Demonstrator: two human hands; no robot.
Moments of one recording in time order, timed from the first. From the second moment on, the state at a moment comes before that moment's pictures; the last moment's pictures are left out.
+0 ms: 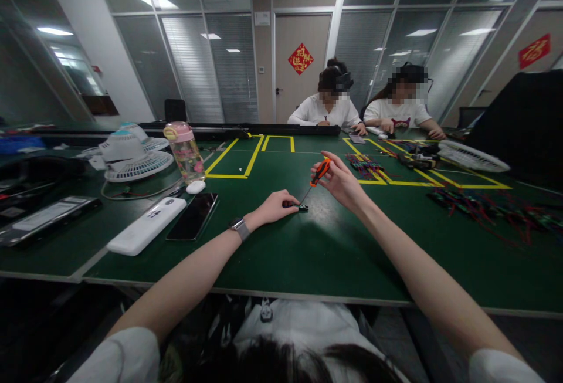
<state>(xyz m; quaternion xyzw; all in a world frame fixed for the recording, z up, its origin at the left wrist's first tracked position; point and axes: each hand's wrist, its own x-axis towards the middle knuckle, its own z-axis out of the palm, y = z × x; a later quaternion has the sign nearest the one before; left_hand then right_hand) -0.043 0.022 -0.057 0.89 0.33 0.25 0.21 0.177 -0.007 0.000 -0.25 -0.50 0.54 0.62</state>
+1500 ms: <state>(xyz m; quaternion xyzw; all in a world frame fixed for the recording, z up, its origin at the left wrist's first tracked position) -0.043 0.022 -0.058 0.88 0.33 0.26 0.21 0.177 -0.008 0.002 -0.24 -0.52 0.55 0.61</state>
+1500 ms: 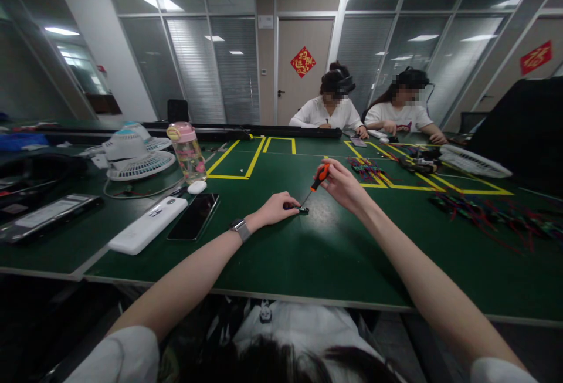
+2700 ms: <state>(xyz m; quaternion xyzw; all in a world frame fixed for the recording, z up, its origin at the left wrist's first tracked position) -0.043 0.021 -0.056 0.88 0.33 0.25 0.21 0.186 -0.001 -0.002 -0.26 -0.52 0.53 0.62</state>
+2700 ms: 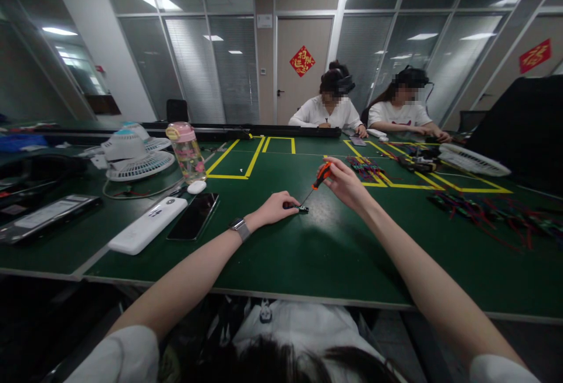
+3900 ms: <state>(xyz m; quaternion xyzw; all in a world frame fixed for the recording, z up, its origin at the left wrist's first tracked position) -0.043 0.020 -0.056 0.89 0.33 0.25 0.21 0.185 0.001 0.007 -0.28 -0.56 0.49 0.61</state>
